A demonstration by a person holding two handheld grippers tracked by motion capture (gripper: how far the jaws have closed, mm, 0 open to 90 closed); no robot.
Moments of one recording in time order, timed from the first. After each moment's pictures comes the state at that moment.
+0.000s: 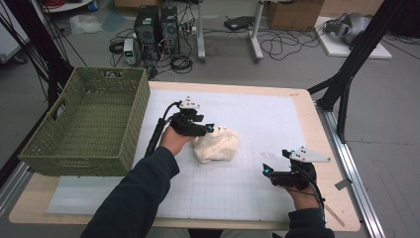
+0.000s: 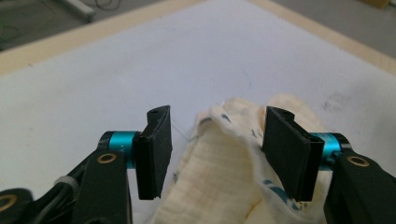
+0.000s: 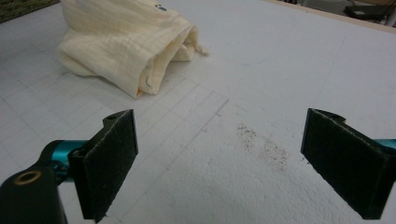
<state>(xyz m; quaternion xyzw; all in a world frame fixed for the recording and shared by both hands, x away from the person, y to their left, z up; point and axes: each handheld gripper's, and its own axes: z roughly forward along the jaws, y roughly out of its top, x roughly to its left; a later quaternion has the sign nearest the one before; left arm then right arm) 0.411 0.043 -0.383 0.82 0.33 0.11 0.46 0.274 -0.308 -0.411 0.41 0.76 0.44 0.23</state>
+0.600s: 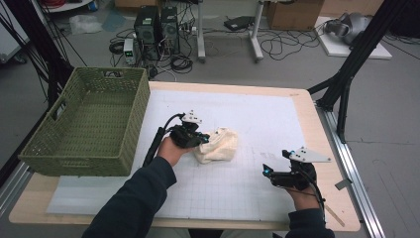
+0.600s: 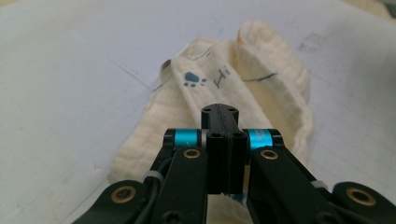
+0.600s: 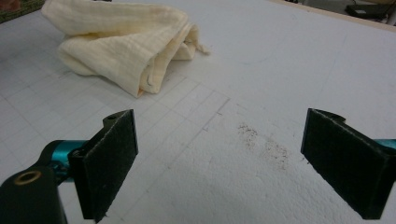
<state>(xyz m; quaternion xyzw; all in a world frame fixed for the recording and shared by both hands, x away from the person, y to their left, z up) 0.389 0.048 -0.399 0.84 0.29 0.08 0.45 0.273 -0.307 -0.411 0.41 0.77 0.44 0.23</state>
